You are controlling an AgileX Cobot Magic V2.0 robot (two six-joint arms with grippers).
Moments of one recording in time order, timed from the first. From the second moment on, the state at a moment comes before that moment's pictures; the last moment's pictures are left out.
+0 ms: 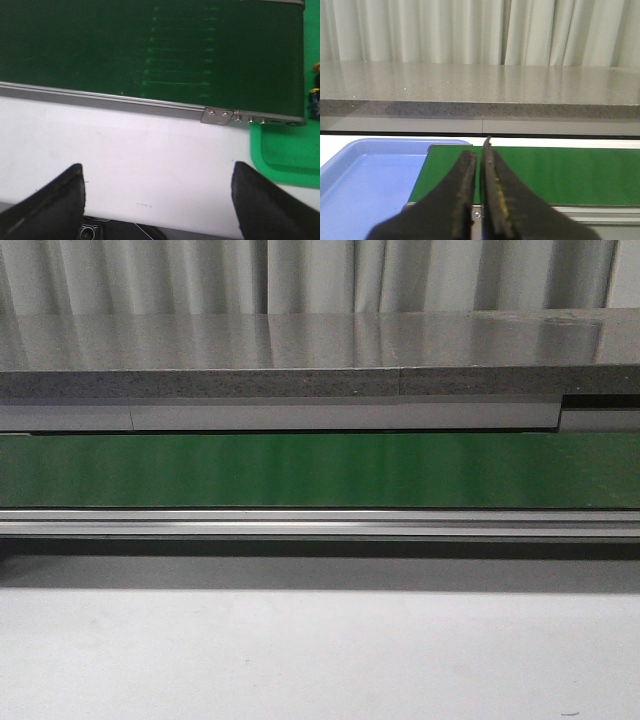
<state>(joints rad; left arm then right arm) -0.08 0.00 0.00 0.10 0.03 -0.07 0.05 0.84 -0.88 0.11 0.99 0.01</state>
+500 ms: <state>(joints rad) -0.08 0.00 0.00 0.10 0.03 -0.07 -0.09 1.04 -1.01 -0.02 0.96 -0.02</state>
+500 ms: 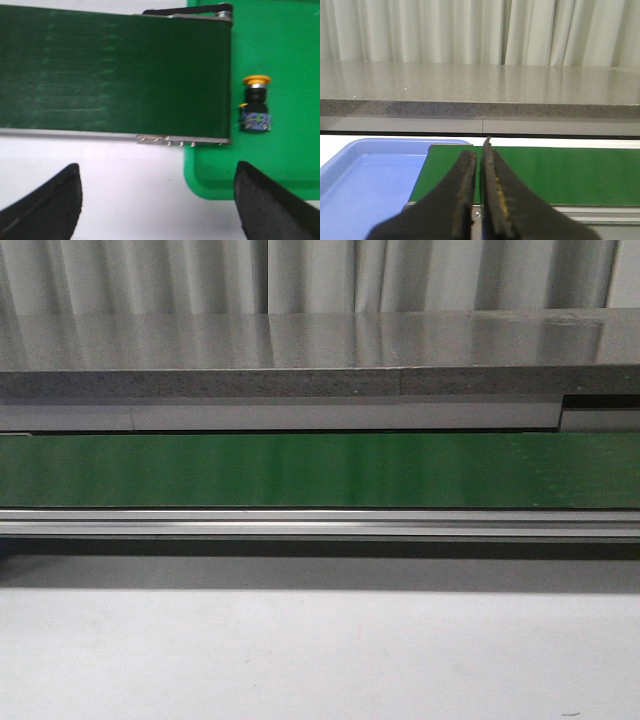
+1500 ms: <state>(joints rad) -0.08 0.00 0.00 0.10 0.03 -0.07 -0.60 1.62 -1.16 0.34 0.72 -0.71</state>
